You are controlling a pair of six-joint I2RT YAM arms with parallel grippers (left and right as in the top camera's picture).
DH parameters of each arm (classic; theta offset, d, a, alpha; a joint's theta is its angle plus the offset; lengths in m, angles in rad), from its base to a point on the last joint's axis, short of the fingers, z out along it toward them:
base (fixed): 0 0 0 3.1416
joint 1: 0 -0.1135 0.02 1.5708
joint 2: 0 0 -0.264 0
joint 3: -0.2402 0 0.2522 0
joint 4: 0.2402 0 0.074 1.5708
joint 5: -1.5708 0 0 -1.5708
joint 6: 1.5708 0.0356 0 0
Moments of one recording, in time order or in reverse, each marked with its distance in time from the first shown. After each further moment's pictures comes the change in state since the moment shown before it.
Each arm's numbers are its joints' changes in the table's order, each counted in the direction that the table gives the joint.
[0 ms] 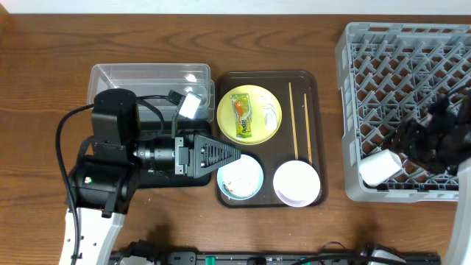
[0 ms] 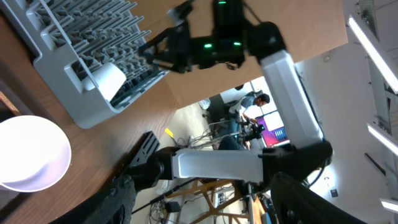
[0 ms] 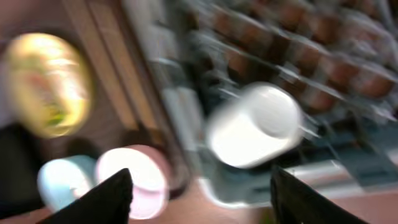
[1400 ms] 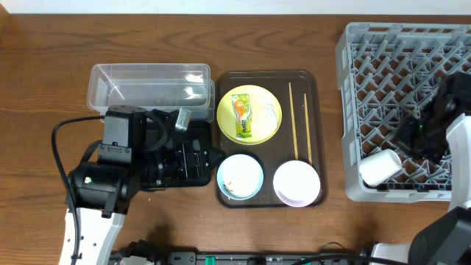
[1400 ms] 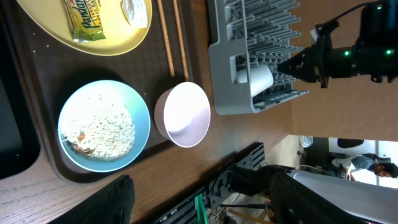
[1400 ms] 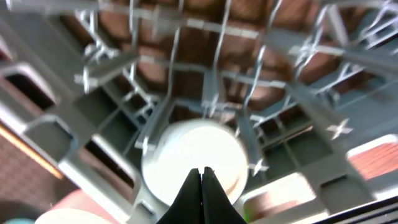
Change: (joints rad) left arm 0.001 0.000 -0.002 0.418 0.568 0.181; right arm -0.053 0.295 -0.009 -0.037 -0.289 0.208
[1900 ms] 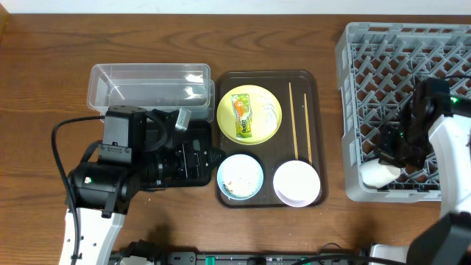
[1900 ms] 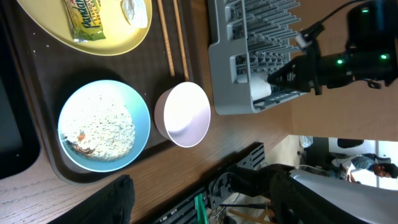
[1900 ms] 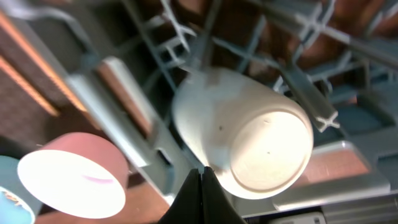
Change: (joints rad) left arm 0.000 0.000 0.000 0.000 0.000 0.000; right arm -0.102 -0.044 0.050 0.072 0.059 -0.068
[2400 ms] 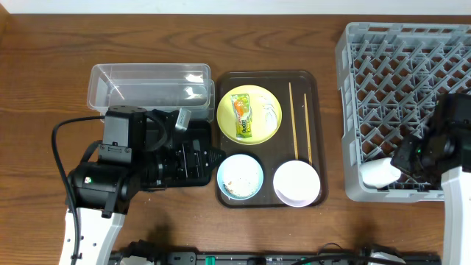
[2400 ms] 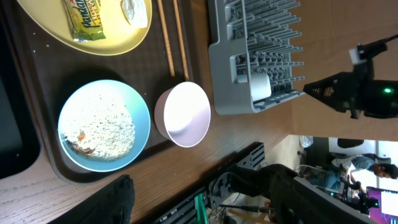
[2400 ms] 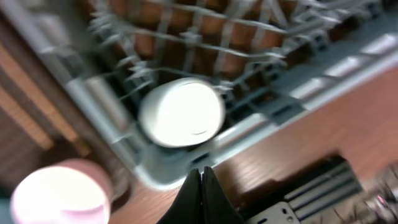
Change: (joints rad) left arm 0.000 0.000 0.000 0.000 0.000 0.000; right arm 0.000 -0.298 0.026 0.032 -0.229 0.142
